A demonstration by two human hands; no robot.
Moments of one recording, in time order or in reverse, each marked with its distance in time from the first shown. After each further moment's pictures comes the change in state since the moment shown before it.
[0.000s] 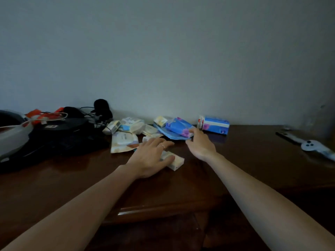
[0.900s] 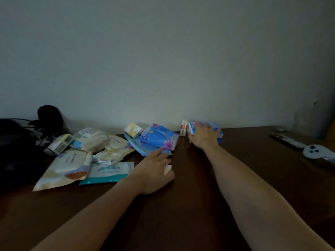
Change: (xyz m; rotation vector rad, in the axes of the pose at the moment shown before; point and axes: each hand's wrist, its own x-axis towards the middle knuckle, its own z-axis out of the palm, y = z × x) left_hand 0.138 0.018 0.093 -0.027 -0.234 0.043; right_hand 0.190 0.132 0.003 -0.531 0.072 0.181
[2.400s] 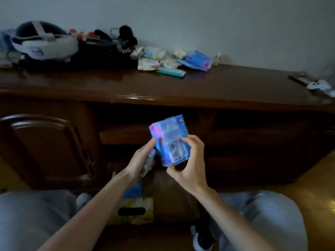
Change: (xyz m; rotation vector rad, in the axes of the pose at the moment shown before) left_hand -0.459 0.095 0.089 -1.600 0.175 -0.660; right_hand -0.617 -0.055 0.015 1.021 0.217 -0.534
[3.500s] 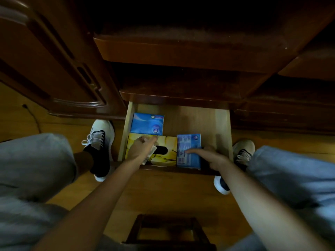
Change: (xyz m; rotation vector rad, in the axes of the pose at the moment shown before) left_hand 0.035 -0.262 -0.103 0.409 0.563 -0.557; right_hand -0.158 0.184 0.118 0.263 -0.902 1.579
